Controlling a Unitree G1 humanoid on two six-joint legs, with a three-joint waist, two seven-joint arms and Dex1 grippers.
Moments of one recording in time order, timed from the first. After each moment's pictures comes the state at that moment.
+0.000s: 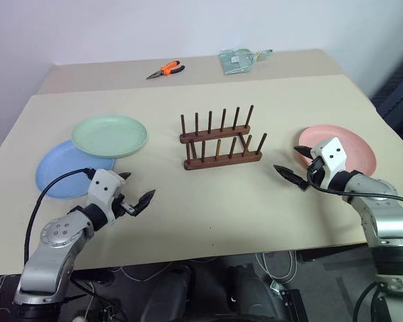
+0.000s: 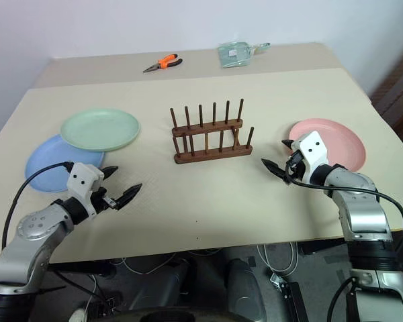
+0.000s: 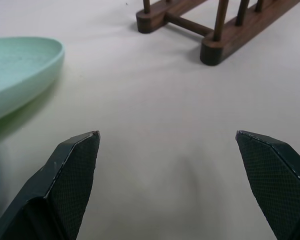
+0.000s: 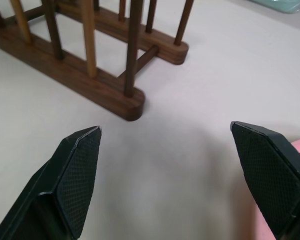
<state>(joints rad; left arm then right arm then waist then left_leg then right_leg) 0.10 0.55 0.15 -0.40 -0.31 0.43 -0.58 -0.28 -0.68 -0.14 0.07 0.26 0.25 0.77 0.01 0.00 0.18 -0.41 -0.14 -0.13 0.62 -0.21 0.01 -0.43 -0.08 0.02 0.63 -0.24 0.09</state>
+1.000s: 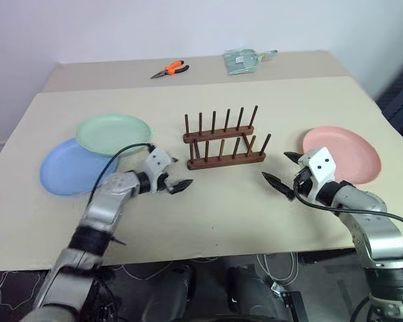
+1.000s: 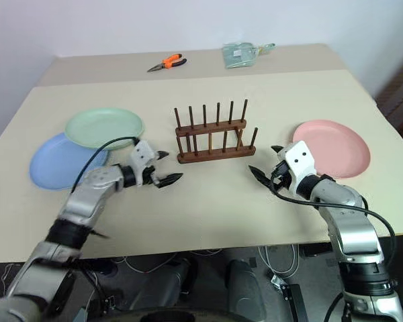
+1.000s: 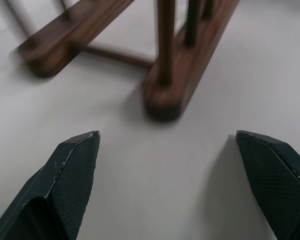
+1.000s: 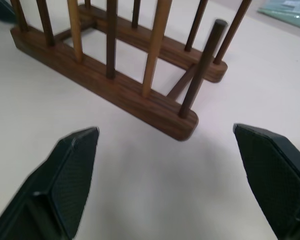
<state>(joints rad) -0.55 0.40 -0.21 0.36 -0.12 0.16 -0.84 -0.09 -0.60 -0.12 -0.27 0.26 0.39 0.63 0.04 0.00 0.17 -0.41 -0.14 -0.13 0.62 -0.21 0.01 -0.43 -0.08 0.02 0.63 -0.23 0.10</state>
